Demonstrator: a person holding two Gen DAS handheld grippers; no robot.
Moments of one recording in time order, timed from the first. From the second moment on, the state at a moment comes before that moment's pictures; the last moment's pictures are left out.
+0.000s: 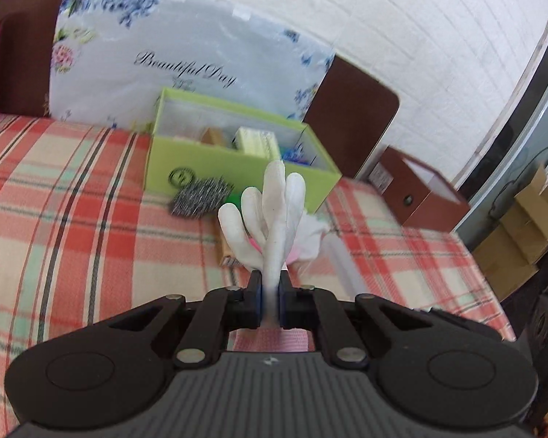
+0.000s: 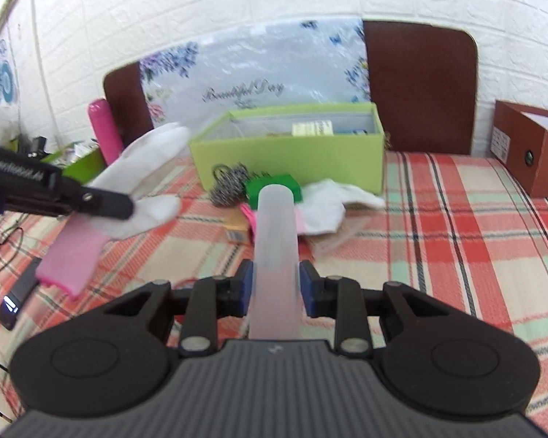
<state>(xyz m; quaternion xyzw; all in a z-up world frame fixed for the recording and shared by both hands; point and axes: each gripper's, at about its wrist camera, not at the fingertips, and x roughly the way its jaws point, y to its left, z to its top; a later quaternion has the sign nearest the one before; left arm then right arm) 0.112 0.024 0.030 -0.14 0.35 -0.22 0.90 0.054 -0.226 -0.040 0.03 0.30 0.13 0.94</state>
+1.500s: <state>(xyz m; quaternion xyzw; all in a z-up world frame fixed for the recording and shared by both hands) 0.298 0.004 0.047 -0.12 0.24 -0.13 0.95 0.267 -0.217 -0.052 -0.07 0.20 0.08 0.97</state>
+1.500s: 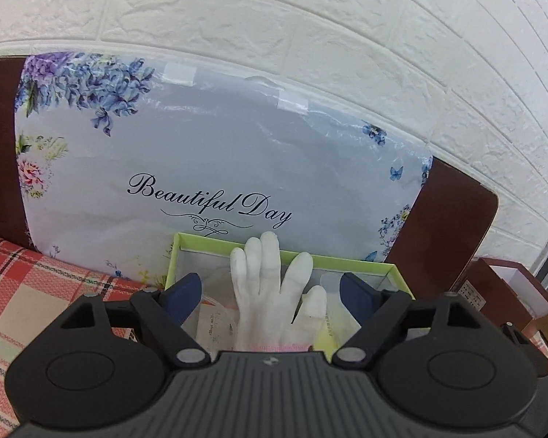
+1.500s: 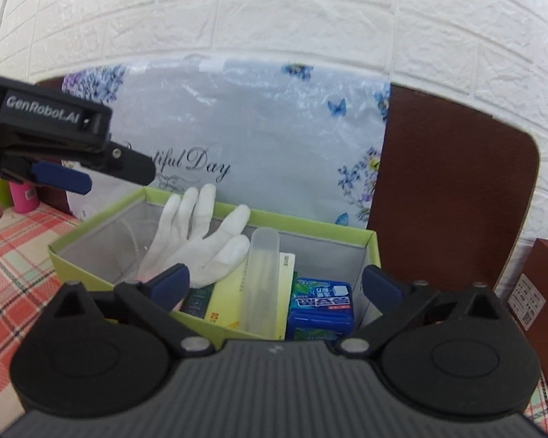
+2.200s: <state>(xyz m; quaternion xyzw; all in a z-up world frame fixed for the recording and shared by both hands) 0.117 0.035 0.020 -0.12 0.34 -0.11 0.93 0.085 -0.201 -0.060 -0.03 0.27 0.18 0.95</state>
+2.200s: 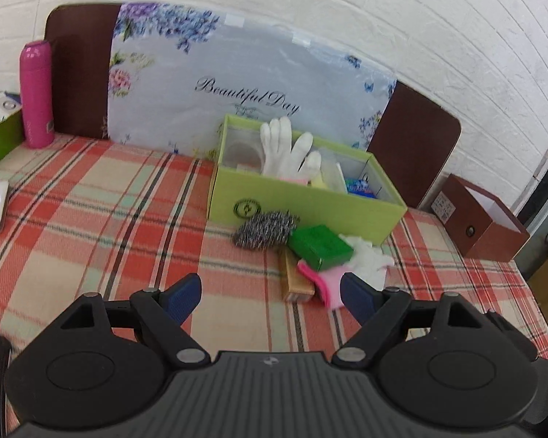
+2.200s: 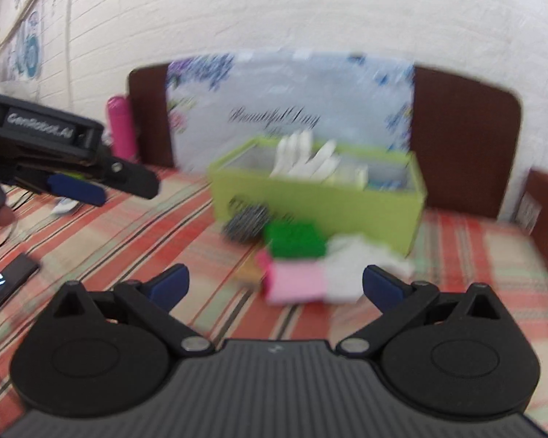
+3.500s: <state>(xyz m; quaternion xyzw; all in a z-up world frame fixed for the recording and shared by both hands) 0.194 -0.018 -0.069 -0.11 0.36 -0.16 0.91 0.047 -0.218 -0.107 0.00 0.35 0.15 0.92</state>
